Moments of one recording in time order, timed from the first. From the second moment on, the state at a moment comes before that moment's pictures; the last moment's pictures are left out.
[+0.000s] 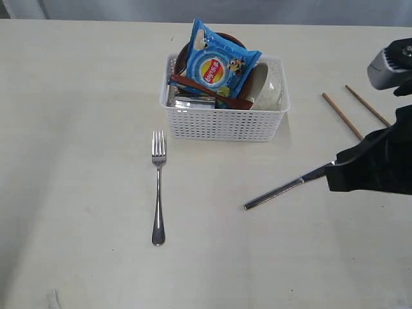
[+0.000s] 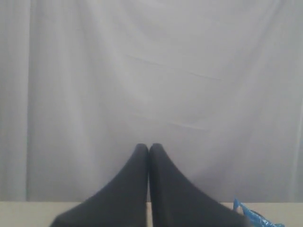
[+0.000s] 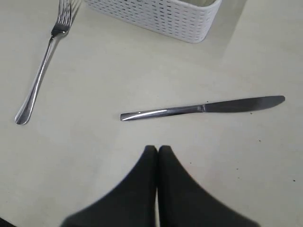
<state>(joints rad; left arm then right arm) -0.15 0.11 -0.33 -0.03 0.11 -0.10 0.62 0.87 -0.63 -0.05 0.80 0.28</state>
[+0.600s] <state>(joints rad) -0.15 1.04 -1.01 -0.68 1.00 0.57 0.62 0.86 -0.63 -0.05 0.80 0.29</state>
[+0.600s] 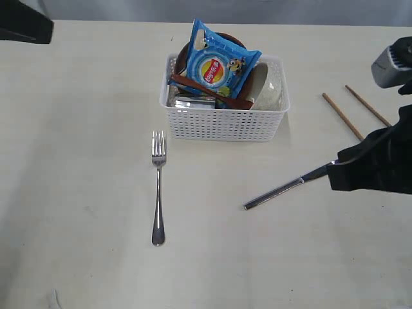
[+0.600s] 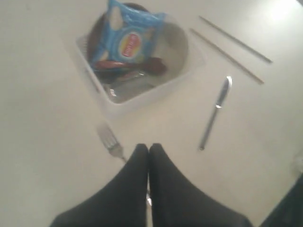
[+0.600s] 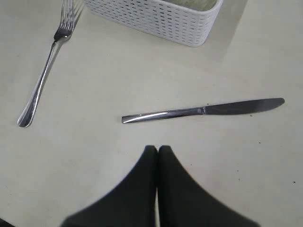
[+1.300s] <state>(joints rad) -0.39 1.29 -1.10 -0.45 0.94 0.47 0.62 0.86 -0.63 -0.05 0.77 0.29</state>
